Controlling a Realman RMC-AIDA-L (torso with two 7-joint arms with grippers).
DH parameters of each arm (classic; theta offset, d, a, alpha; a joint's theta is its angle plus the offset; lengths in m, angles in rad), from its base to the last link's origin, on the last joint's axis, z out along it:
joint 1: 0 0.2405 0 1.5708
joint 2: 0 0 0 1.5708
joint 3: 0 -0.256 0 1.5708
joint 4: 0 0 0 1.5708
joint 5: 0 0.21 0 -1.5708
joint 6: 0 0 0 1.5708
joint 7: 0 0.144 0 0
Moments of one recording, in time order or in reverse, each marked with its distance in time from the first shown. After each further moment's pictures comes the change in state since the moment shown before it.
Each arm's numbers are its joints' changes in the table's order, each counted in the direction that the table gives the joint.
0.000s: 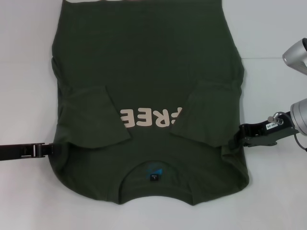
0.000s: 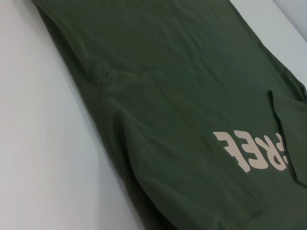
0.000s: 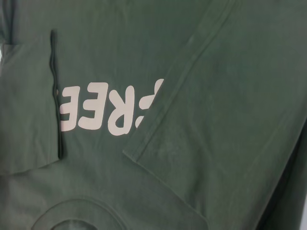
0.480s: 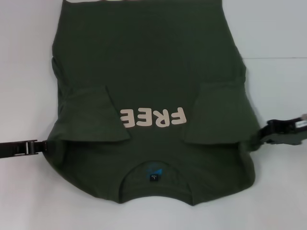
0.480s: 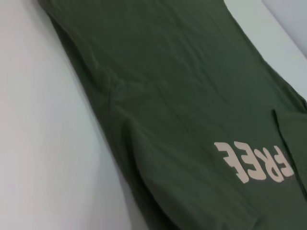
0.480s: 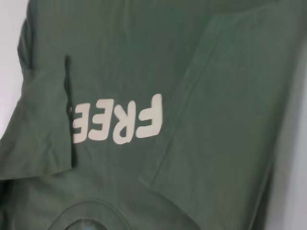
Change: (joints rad) left arm 0.003 -0.012 0.059 0.000 0.000 0.034 0.000; right arm -0.123 0.012 -0.083 -0.174 0.049 -0.142 -0.030
